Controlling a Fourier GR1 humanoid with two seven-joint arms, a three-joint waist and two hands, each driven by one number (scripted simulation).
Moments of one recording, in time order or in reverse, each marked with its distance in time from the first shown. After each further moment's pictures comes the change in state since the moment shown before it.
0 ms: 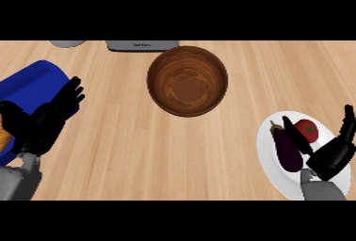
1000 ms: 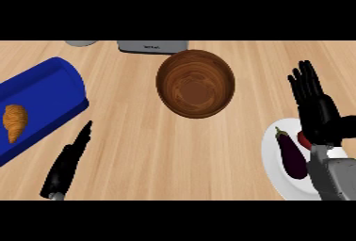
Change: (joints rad) left arm 0.211 -0.045 -0.197 0.068 -0.255 0.222 -0.030; right arm -0.153 -0.141 0.103 -0.166 -0.642 0.880 0.053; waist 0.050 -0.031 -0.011
